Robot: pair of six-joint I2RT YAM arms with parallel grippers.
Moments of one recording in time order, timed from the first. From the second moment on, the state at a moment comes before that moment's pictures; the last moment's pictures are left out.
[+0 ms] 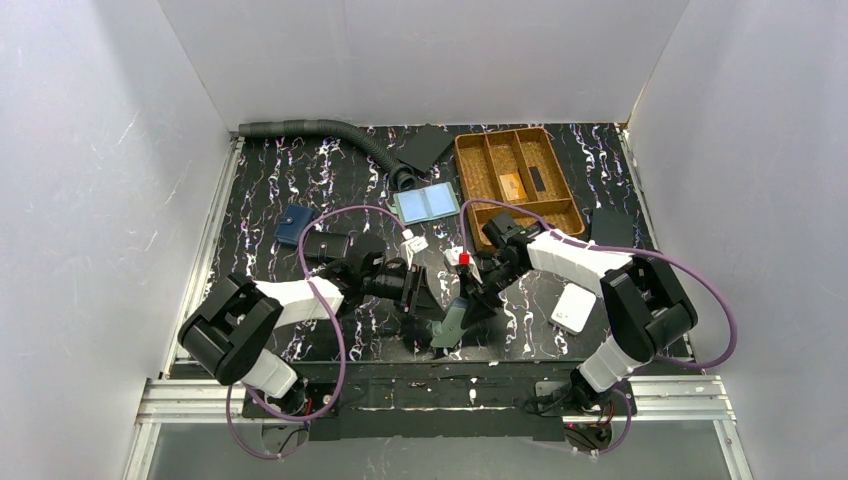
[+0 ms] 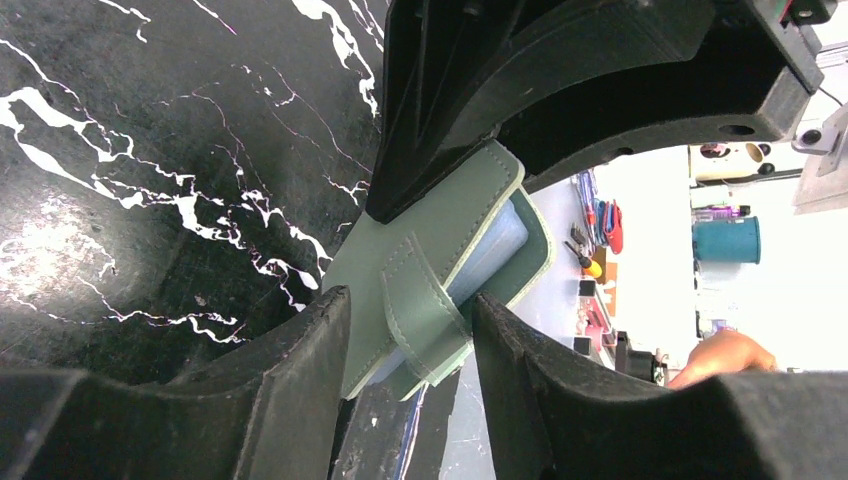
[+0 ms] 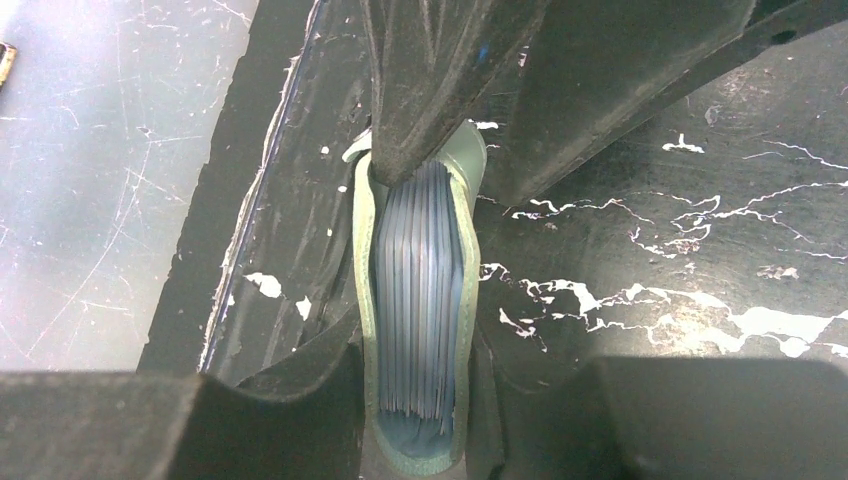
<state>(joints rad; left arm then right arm) -0.67 1.49 0.54 0.42 0.90 -0.65 0.60 1.58 0.94 -0.78 -1.10 -1.02</state>
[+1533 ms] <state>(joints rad) -0.55 1.34 0.39 0.41 0.59 -1.00 0.53 1.37 0.72 -0.10 -0.89 -0.20</state>
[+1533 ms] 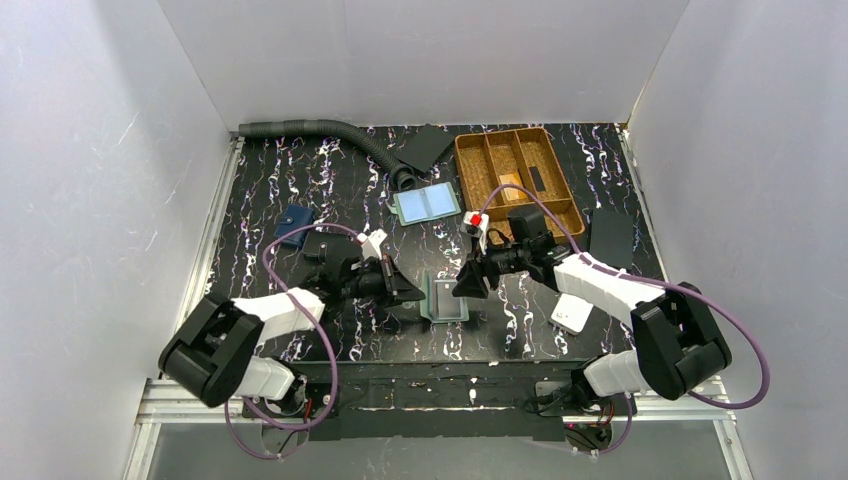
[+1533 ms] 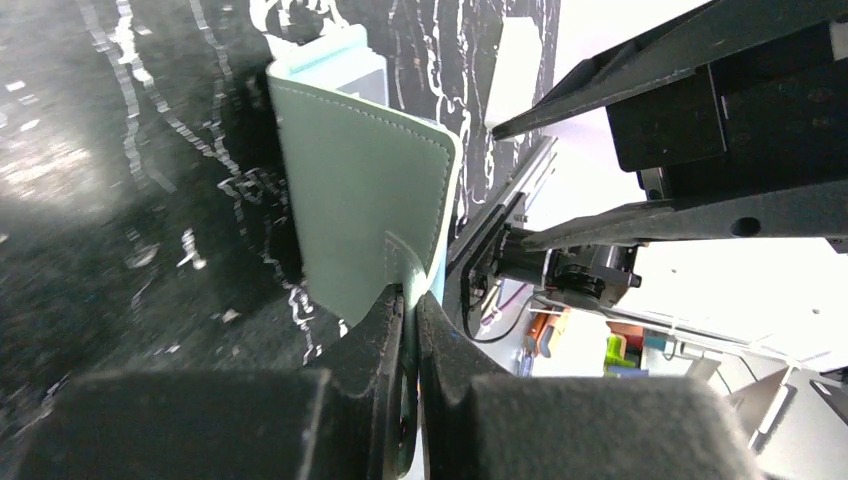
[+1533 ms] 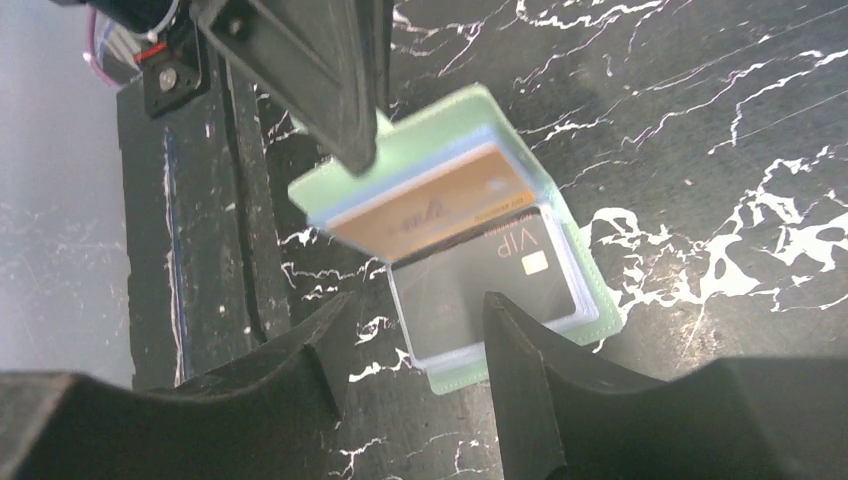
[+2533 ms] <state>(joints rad) -0.57 1.47 0.33 0.37 0.41 -1.12 0.49 1.37 0.70 -0.15 -0.92 -0.36</state>
